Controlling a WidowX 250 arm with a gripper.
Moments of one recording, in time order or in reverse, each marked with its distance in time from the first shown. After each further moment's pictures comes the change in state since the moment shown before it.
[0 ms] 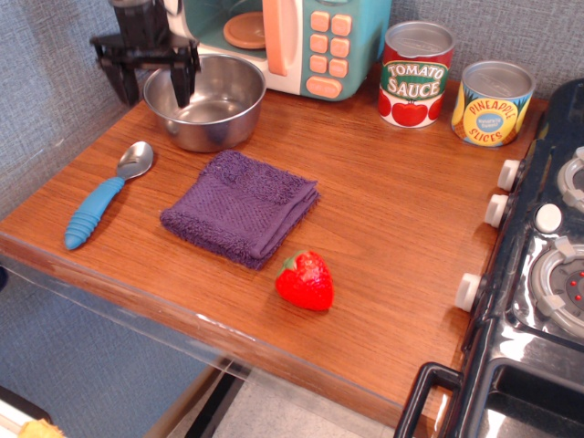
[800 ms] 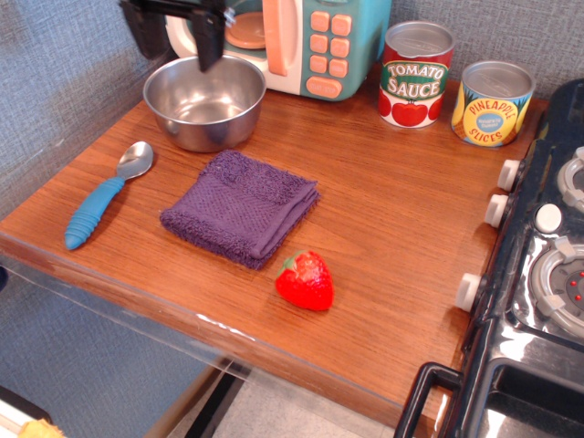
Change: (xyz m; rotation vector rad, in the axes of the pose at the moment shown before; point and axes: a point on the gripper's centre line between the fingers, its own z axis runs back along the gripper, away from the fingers) arm -0.045 -0.064 0.067 -0.036 0.041 -0.309
